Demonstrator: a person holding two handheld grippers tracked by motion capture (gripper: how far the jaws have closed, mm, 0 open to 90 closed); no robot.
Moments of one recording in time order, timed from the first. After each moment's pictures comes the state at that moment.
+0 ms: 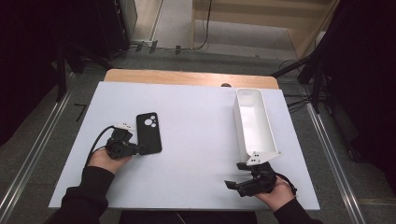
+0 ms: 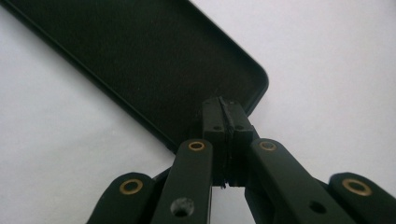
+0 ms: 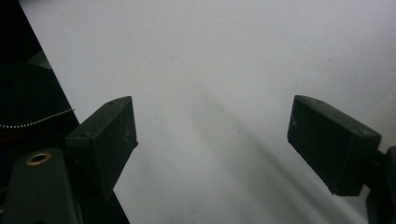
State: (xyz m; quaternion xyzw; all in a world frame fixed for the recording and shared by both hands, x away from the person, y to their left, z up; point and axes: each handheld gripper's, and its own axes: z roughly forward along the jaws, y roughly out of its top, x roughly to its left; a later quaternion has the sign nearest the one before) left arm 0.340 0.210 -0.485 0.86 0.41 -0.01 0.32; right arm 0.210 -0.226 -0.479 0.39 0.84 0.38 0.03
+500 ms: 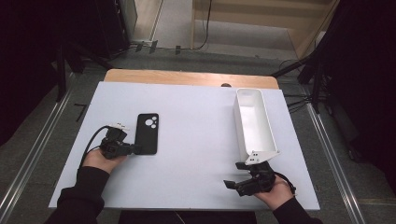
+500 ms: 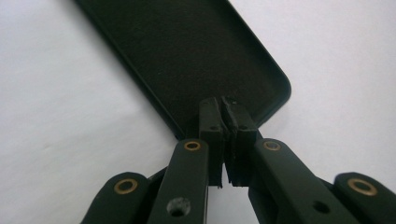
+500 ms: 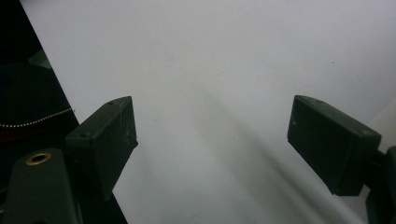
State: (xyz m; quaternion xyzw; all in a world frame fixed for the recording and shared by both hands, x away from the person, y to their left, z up) left arm 0.341 0.229 -0.485 0.85 0.43 0.00 0.31; right arm 0.213 -0.224 -0.479 0.38 0.84 0.38 0.02
